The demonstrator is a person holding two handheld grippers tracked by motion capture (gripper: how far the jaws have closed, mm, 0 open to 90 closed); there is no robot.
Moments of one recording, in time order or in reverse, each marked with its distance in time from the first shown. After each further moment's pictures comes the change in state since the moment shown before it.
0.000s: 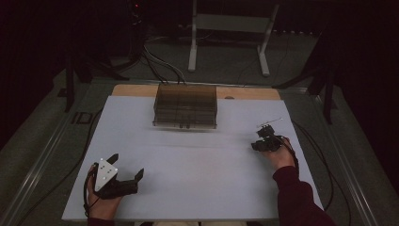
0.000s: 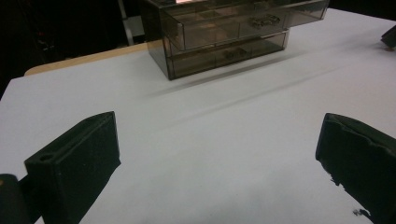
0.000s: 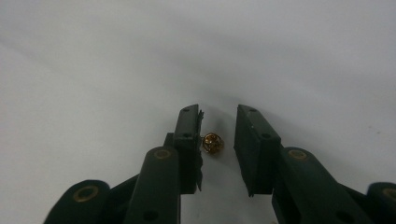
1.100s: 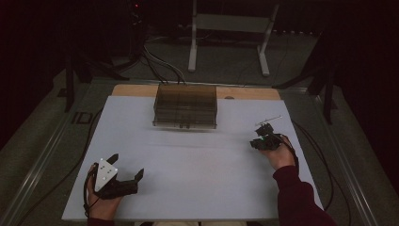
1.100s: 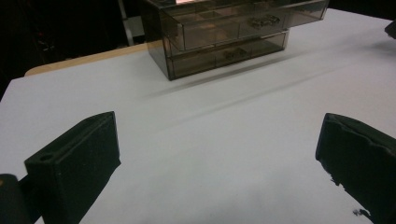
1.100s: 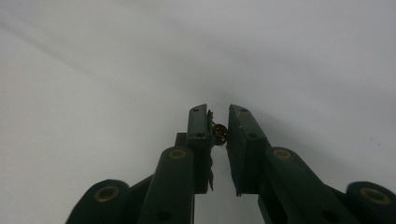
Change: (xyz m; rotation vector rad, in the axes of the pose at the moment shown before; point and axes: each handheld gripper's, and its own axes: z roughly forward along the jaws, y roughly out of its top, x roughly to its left) left arm -0.001 0.000 0.000 0.001 0.000 0.004; right arm 0.011 0.007 -0.019 -0.042 0.027 -0.031
